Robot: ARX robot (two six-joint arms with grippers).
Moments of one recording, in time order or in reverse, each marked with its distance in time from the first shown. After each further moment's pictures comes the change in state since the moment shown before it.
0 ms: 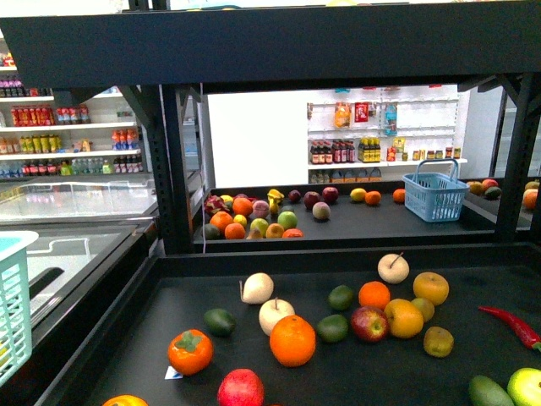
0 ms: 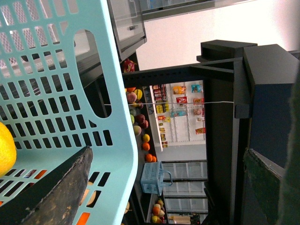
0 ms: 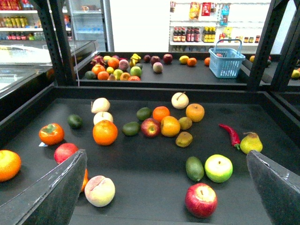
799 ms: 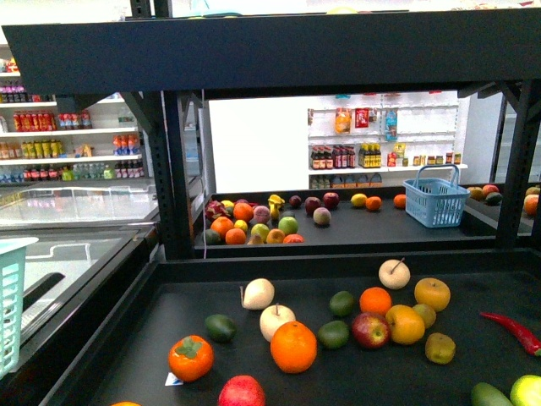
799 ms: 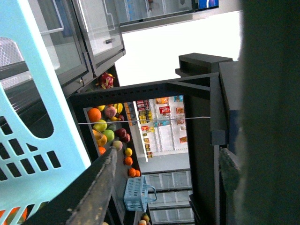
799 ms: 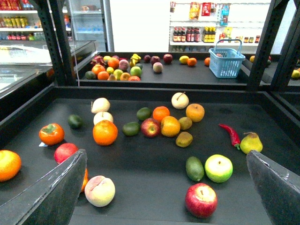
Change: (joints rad) left arm -0.059 0.143 0.226 0.010 -0.076 -0.063; right arm 0.000 0.000 0.000 0.000 0.000 0.000
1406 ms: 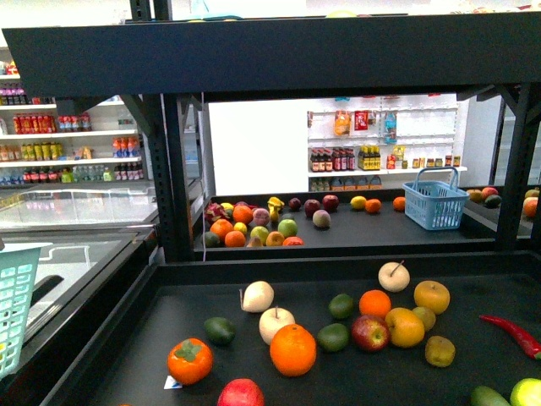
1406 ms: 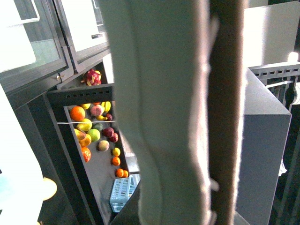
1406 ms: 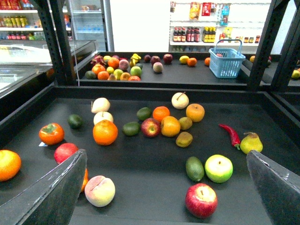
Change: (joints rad) left arm -0.071 0.037 0.216 -0.111 -0.061 -0.053; right arm 0.000 0.000 0.000 0.000 0.000 0.000
